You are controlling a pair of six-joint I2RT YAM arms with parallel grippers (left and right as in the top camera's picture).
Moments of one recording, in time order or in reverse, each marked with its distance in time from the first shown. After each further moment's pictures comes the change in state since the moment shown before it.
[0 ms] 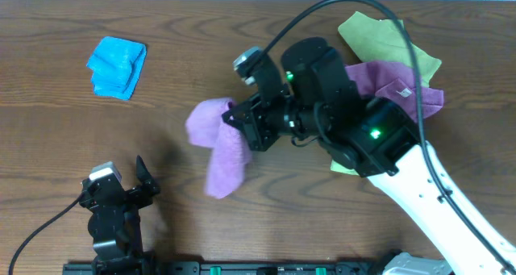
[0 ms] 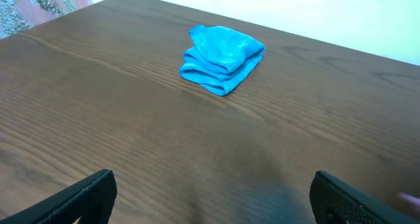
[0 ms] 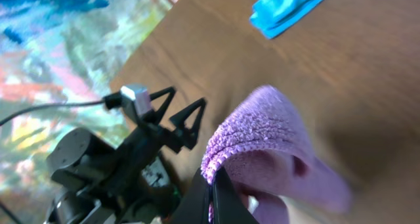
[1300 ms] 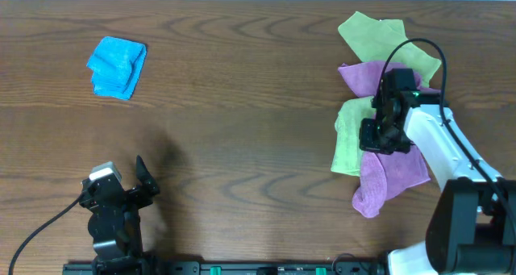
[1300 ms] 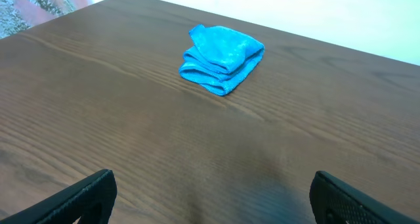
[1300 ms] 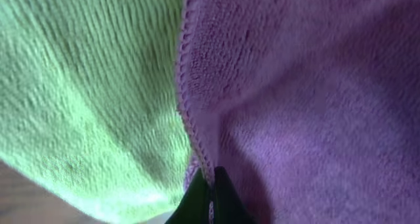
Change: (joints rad) left arm 0.000 0.000 0.000 0.000 0.000 0.000; right arm -0.726 0.196 -0.573 -0.085 0.485 -0.147
